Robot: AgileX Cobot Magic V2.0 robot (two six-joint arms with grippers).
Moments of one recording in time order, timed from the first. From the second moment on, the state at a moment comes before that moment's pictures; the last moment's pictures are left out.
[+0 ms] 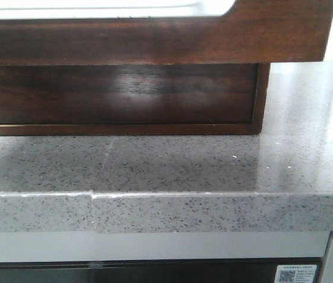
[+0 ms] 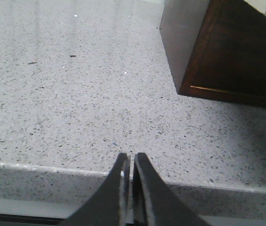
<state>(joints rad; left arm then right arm) -0.07 0.00 0.00 -0.07 0.33 -0.09 0.67 0.19 -0.15 0.12 0.40 -0.45</state>
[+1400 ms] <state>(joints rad) -0.07 0.00 0.00 -0.07 0.33 -0.09 0.07 -0.01 0.01 -0.16 0.02 0.13</state>
